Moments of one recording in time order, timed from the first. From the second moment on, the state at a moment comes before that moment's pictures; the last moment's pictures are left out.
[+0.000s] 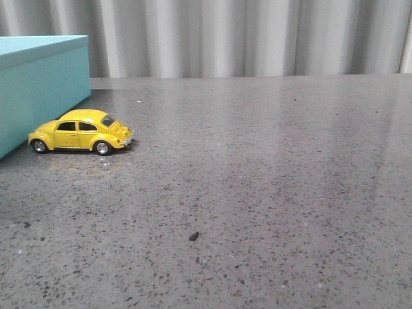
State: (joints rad) left arm -0.06 0.66 -0.76 -0.23 0.55 0.12; right arm 0.13 0.65 -0.97 -0.02 0.81 0.10
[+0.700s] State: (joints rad) left arm -0.06 0.99 -1.01 -0.63 0.67 0.75; right arm 0.13 0.59 -0.95 -0.02 0.90 0.10
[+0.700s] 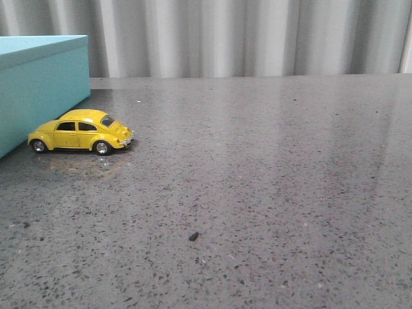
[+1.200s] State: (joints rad) left arm -0.10 1.08 -1.03 -0.63 0.67 1.06; right arm 0.13 0.59 -0.95 -0.02 0.91 0.10
